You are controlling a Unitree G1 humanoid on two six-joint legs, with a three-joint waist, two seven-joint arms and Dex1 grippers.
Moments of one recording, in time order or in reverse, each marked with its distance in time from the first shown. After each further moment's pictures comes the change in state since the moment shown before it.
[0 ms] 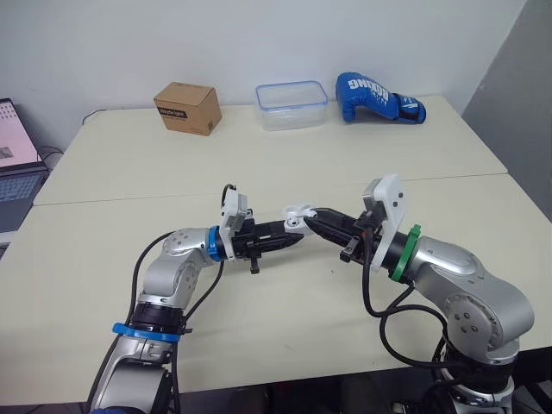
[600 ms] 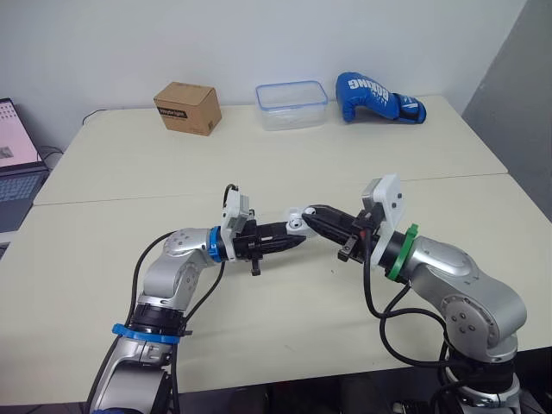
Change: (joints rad) left arm 0.012 0.002 -0.012 -0.041 0.000 0.018 0.000; right arm 0.014 -0.059 0.049 0.046 0.080 -0.132 -0.073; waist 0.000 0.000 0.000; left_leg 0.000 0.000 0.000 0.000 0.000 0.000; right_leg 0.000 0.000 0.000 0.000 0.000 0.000
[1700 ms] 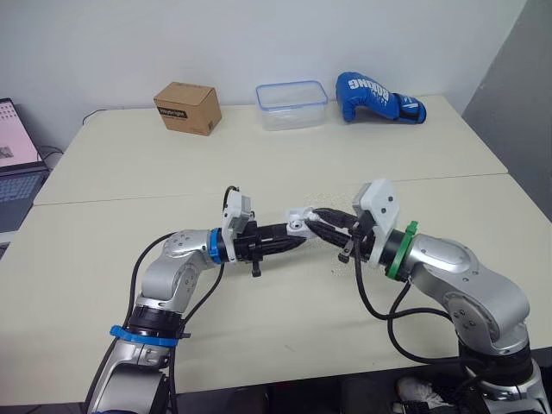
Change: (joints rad) left arm 0.009 0.007 0.003 -0.032 -0.004 0.048 0.035; right arm -0.018 -0.183 0.124 0.037 -0.011 -0.102 -0.033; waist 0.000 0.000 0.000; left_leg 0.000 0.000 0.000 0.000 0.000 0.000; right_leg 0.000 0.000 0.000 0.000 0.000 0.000
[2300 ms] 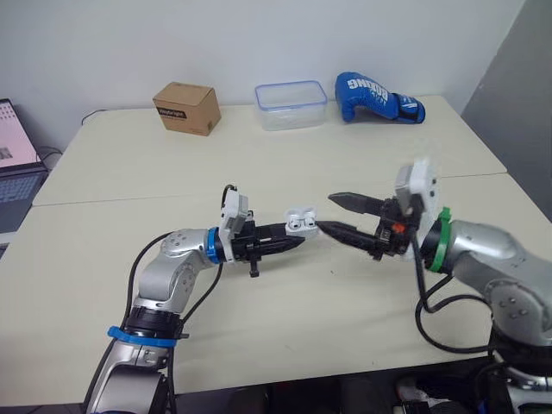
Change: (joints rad) left arm 0.008 0.011 0.009 -0.020 -0.003 -0.004 -0.036; right arm -0.104 -0.141 -0.219 0.044 0.313 0.039 0.150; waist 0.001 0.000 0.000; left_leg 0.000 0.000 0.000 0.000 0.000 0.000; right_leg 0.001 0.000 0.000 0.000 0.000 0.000
